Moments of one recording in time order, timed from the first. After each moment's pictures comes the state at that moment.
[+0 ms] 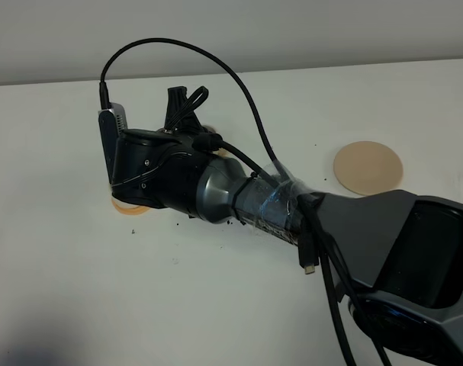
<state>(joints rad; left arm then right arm) -0.05 0.00 -0.51 0.06 1.07 -0.01 1.03 2.42 -2.09 -0.82 1.07 -0.38</state>
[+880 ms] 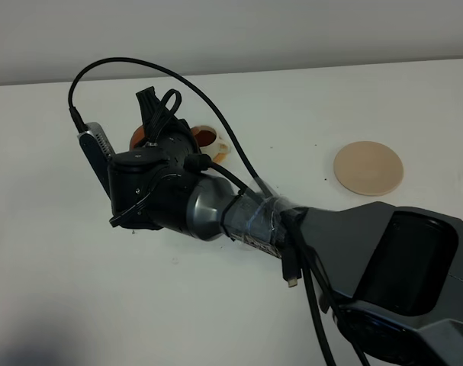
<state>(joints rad) -0.05 0.00 -0.51 0.06 1.07 -0.01 1.06 2.48 -2.09 -1.03 0.98 -0.48</state>
